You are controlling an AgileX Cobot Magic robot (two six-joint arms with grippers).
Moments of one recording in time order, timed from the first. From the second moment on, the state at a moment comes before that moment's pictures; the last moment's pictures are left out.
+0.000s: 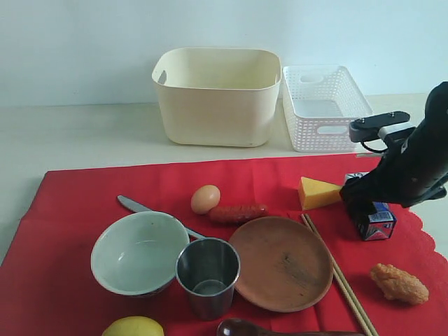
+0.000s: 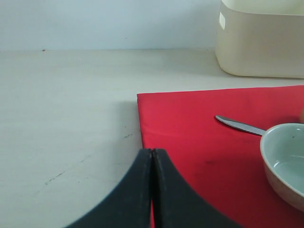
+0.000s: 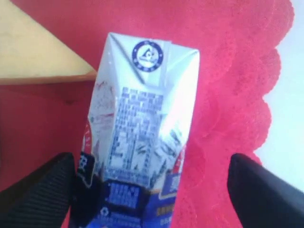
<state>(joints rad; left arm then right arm) -0.02 0.01 0.00 -0.13 0.37 0.12 0.14 1.83 -0.95 0.00 0.50 -0.07</state>
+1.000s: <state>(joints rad) -0.02 0.01 0.00 -0.13 0.37 0.12 0.14 1.66 -1.00 0.00 0.63 0.01</state>
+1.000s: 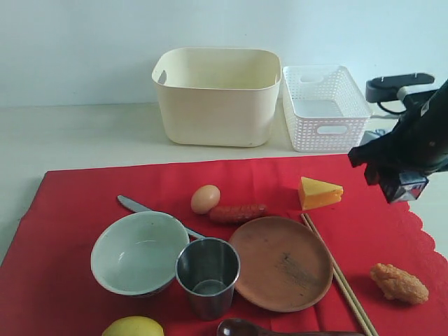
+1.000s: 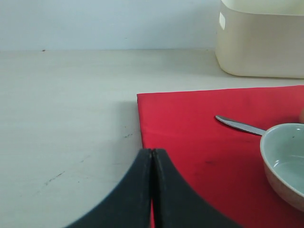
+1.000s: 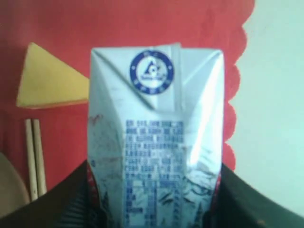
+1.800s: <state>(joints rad) -0.02 0.01 0.00 -0.13 0.37 0.12 0.14 1.95 -1.51 0.00 0.59 -0.08</state>
